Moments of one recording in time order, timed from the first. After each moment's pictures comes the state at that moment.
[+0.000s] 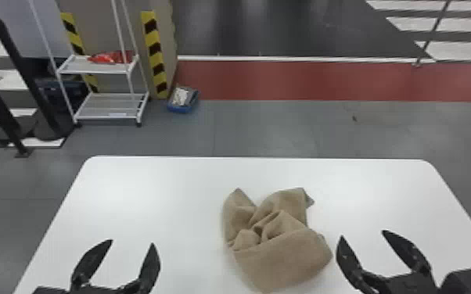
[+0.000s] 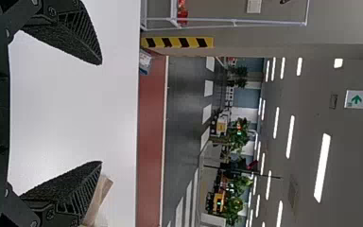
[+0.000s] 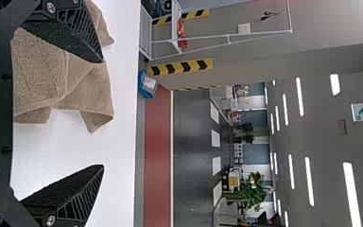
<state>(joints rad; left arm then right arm) 0.61 0.02 0.07 -1.85 0.10 -0.15 -0.19 0.57 0.00 -0.14 -1.93 -0.08 -0.02 0.34</state>
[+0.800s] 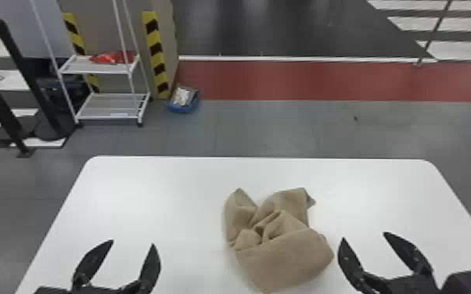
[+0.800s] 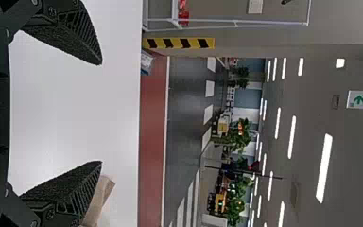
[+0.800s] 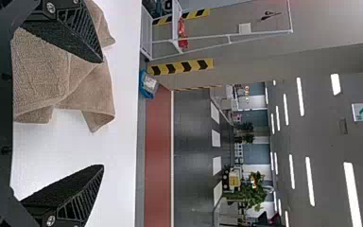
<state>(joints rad) 0.61 0.02 0.08 -1.85 0.10 -0.15 -0.20 0.57 0.00 -0.14 -1.91 -0.08 -0.03 0.34</state>
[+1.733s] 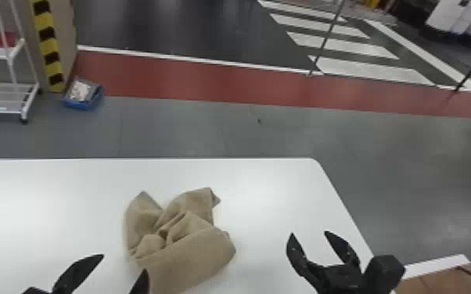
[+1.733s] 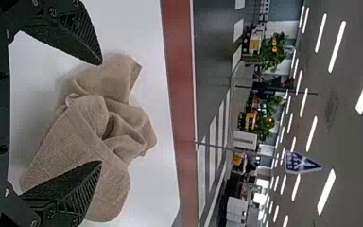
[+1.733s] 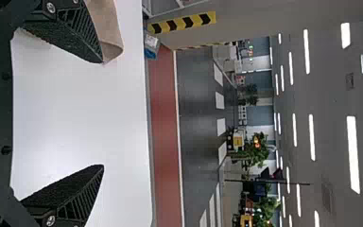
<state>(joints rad) 0.52 0.04 -0.19 -1.85 -0.04 0.06 -0.30 0.53 0.00 -0.35 -1.82 -0.16 -0.04 0.35</state>
